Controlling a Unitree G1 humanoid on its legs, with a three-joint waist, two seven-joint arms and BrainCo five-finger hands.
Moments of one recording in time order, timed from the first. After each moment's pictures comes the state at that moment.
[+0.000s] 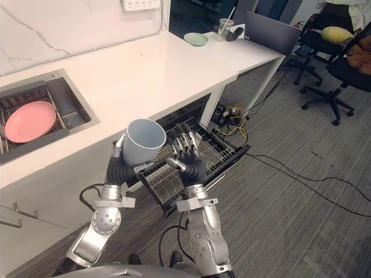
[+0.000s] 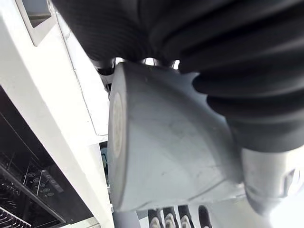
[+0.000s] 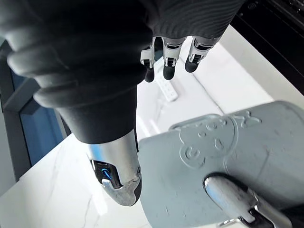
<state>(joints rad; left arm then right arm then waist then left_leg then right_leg) 0.06 0.06 -0.44 -0.09 0.38 -0.27 0.45 0.17 -0.03 0.24 -0.32 0.68 -0.19 0.19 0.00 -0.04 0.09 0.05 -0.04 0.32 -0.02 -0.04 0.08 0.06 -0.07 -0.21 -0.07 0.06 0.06</state>
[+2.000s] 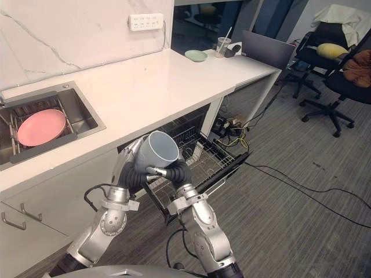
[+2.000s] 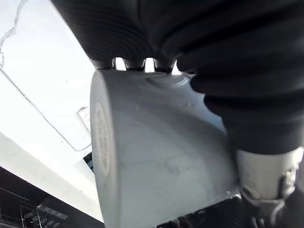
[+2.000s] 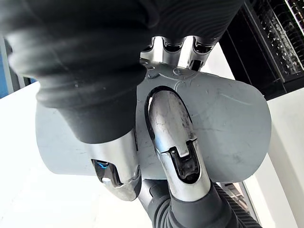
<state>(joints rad) 0.02 0.12 -0.51 -0.06 0.68 -0.17 0.52 0.11 -0.16 0.34 -0.30 0.50 -0.04 0.08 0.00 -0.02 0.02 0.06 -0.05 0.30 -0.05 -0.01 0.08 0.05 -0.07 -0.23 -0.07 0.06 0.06</state>
